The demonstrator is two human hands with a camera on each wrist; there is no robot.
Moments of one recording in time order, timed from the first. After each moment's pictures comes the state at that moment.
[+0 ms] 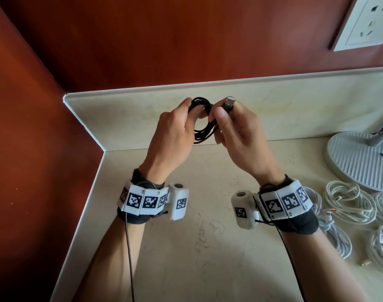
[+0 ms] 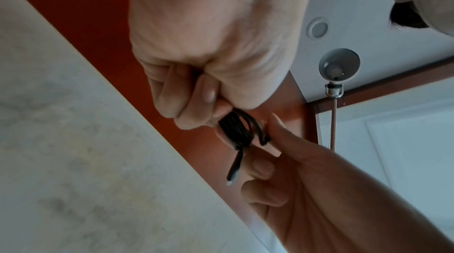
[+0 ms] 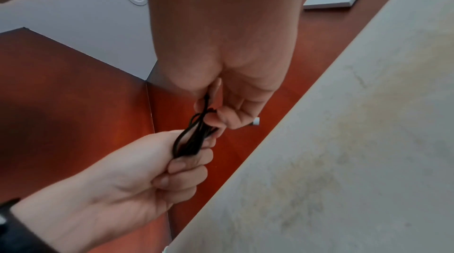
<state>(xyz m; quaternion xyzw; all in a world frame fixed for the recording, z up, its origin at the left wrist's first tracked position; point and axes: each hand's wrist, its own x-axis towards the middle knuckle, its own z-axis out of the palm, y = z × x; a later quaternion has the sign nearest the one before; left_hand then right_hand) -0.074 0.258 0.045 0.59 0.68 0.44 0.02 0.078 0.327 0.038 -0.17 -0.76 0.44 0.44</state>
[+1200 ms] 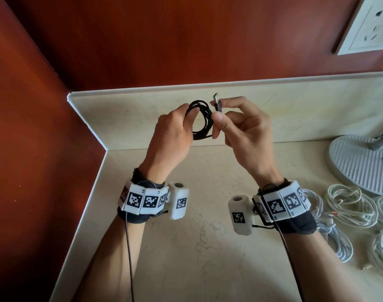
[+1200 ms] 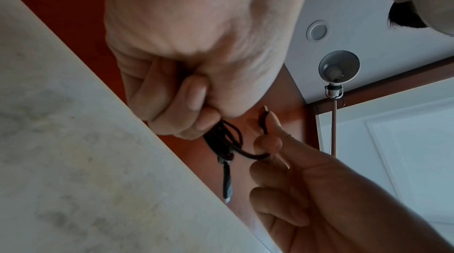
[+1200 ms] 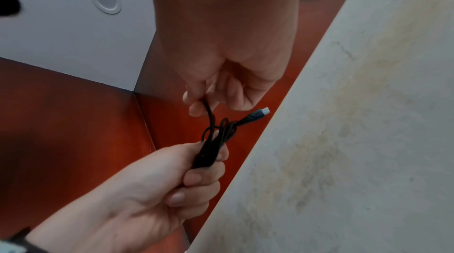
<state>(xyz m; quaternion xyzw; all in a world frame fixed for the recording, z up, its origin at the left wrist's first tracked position) -0.084 0.259 0.042 0.56 0.72 0.40 0.03 0.072 0.327 0.037 -0.17 -0.67 0.53 0.50</state>
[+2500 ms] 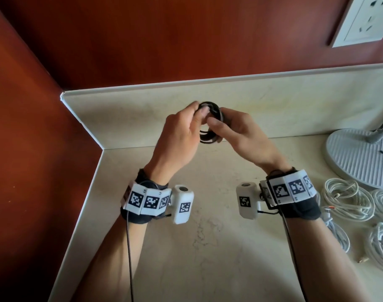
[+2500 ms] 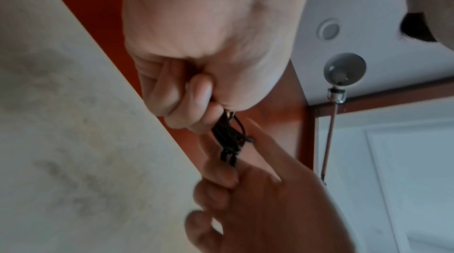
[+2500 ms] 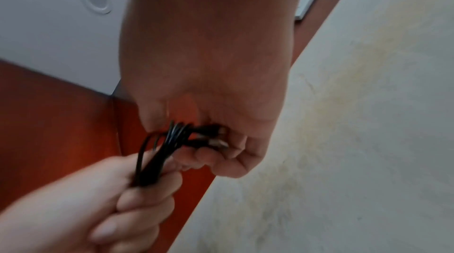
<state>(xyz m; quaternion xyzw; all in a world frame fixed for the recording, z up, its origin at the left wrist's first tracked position) -0.064 0.260 0.040 0.60 0.67 0.43 0.06 0.085 0.358 0.022 -0.20 -0.78 0.51 0.30</state>
